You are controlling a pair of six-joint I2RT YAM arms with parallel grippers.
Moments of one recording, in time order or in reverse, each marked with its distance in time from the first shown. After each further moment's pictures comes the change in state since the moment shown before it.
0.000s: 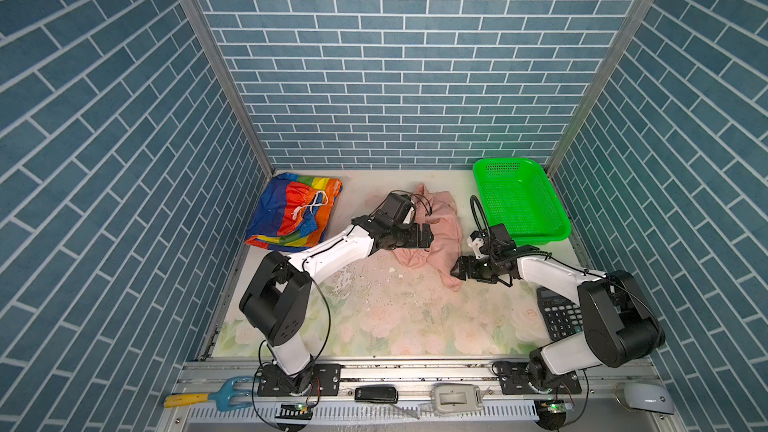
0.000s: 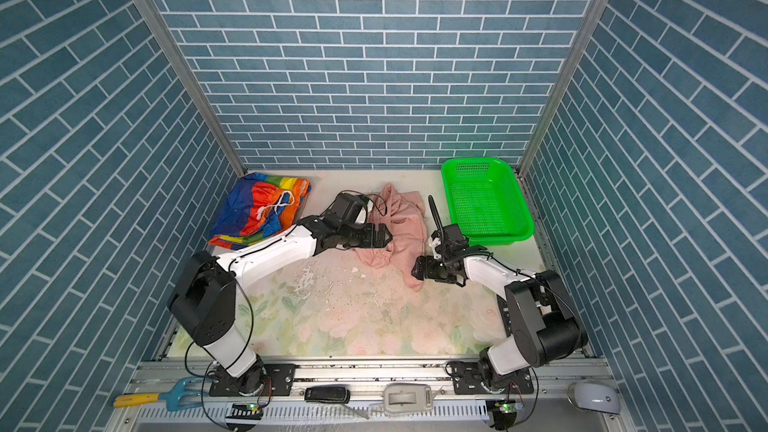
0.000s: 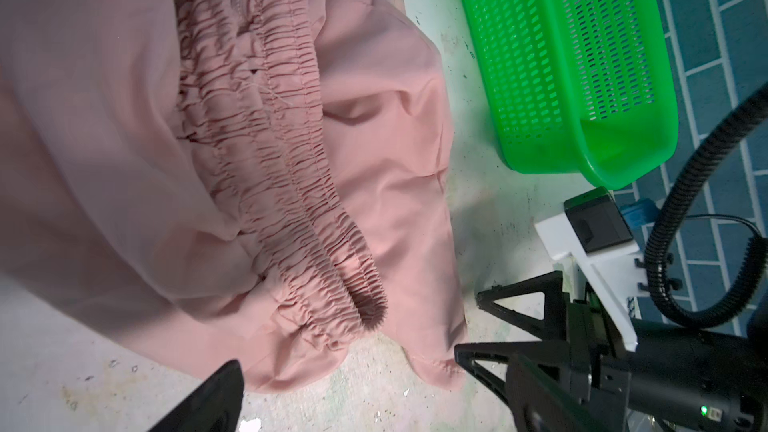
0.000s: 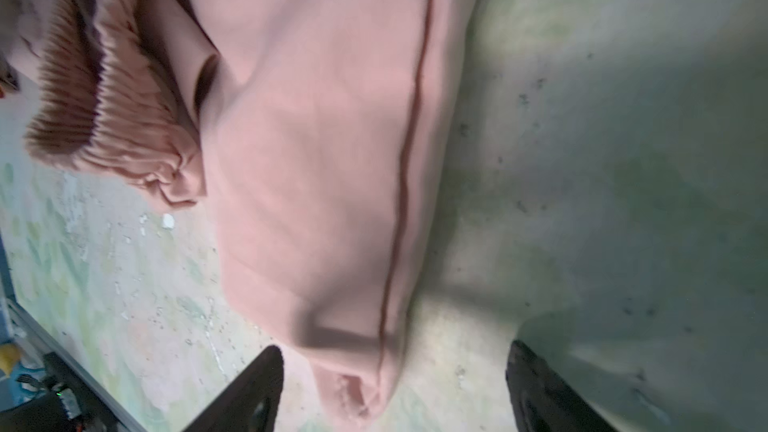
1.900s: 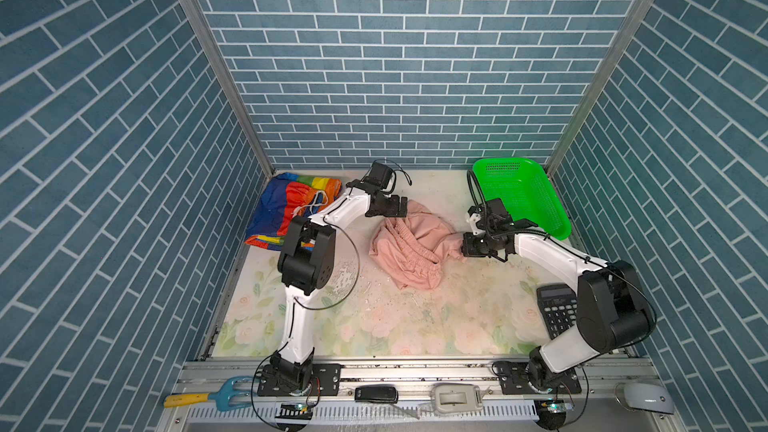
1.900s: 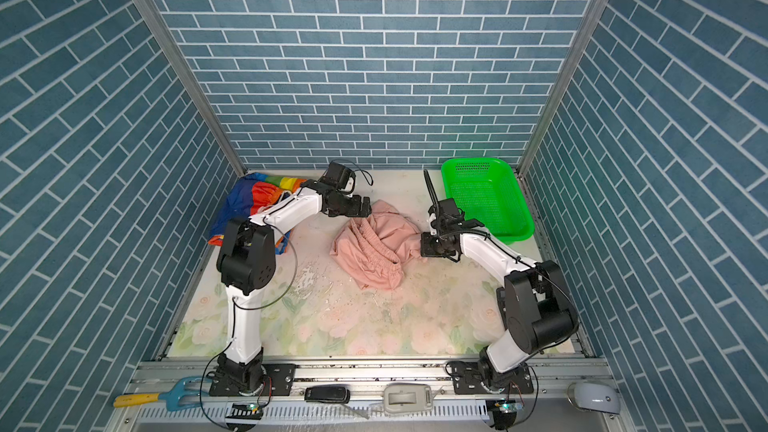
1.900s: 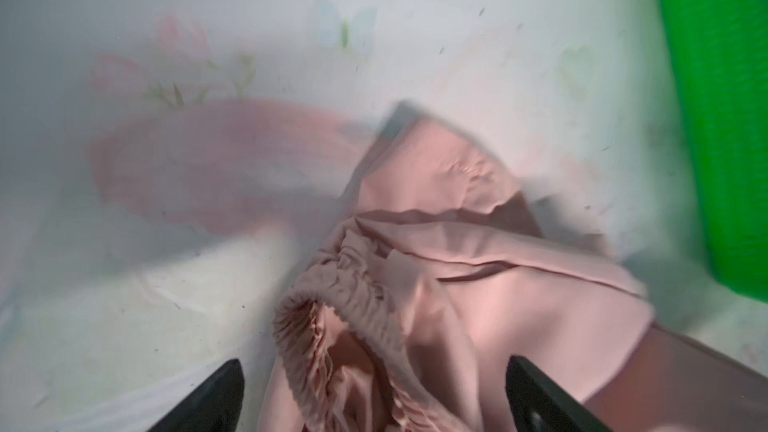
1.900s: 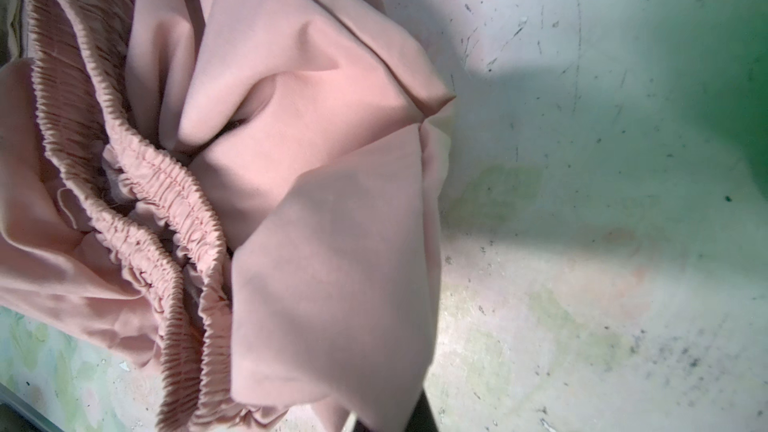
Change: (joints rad) left arm 0.261 0.418 0.460 -0.259 -0.037 0.270; right arm -0.018 0.069 0.305 -0.211 0.132 -0.107
